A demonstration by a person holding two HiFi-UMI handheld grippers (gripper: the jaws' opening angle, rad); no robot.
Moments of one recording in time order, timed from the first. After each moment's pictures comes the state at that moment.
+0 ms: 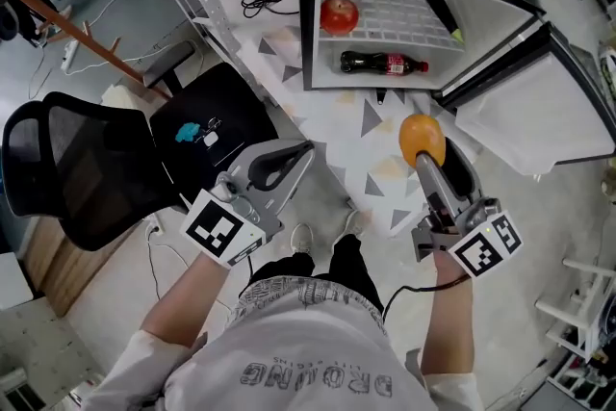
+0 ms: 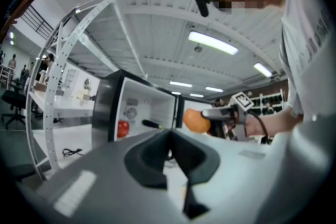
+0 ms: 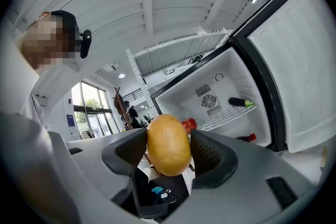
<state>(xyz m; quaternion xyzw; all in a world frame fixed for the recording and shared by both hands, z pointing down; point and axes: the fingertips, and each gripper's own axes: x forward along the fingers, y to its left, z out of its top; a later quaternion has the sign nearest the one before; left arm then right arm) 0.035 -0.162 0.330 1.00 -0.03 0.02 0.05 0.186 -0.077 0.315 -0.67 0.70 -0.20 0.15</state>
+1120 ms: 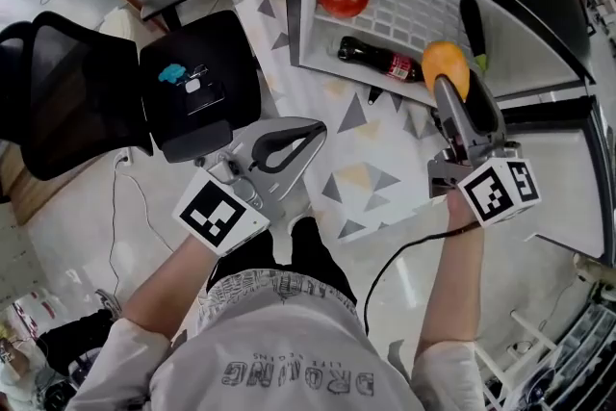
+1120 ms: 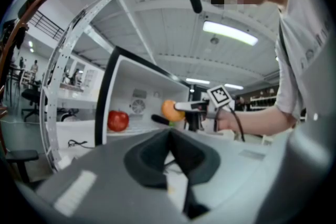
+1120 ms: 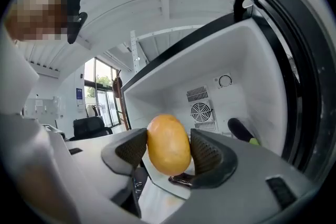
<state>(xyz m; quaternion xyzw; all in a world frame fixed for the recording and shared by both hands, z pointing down) 0.131 -0.165 0.355 0.99 -0.14 0.03 0.08 0.320 -0.199 0.329 -0.64 0.76 -0.15 0.03</state>
